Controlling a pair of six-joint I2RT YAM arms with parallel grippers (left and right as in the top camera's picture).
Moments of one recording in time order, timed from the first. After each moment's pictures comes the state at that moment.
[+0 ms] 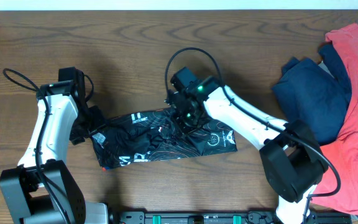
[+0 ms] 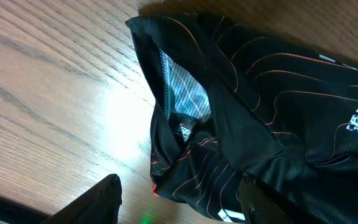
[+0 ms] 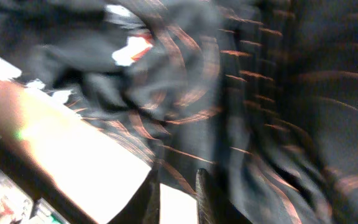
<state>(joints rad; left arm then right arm) 0.16 1.60 1.12 -1.13 -0.03 -0.37 0.68 1.97 1.45 -0.95 -0.36 0.18</state>
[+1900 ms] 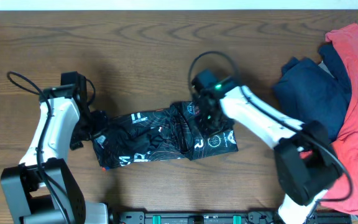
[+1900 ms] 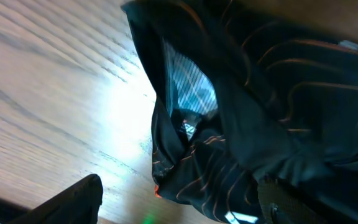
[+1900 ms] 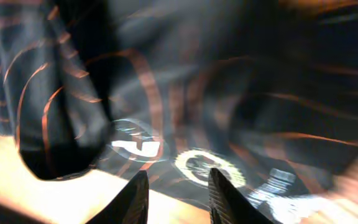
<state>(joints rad) 0.16 1.60 1.05 -1.09 -0.04 -0.35 0.58 1.89 1.33 -1.03 -0.17 0.18</state>
